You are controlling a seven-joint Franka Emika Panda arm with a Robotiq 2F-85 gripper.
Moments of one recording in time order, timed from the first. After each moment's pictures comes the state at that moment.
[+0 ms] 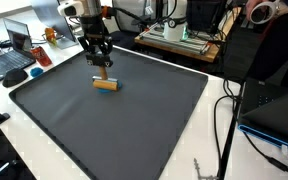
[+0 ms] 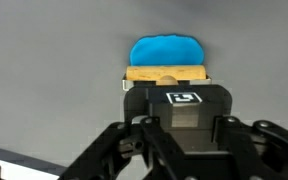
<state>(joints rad) -0.11 0.26 -0.01 -2.12 0.02 2.50 -0.52</state>
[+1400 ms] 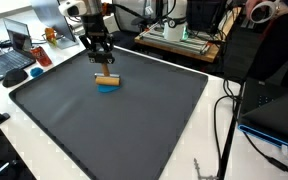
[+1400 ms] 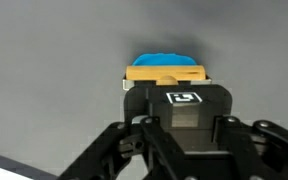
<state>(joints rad) -0.11 0.24 -0.02 -2.12 -0.03 2.42 -0.56</state>
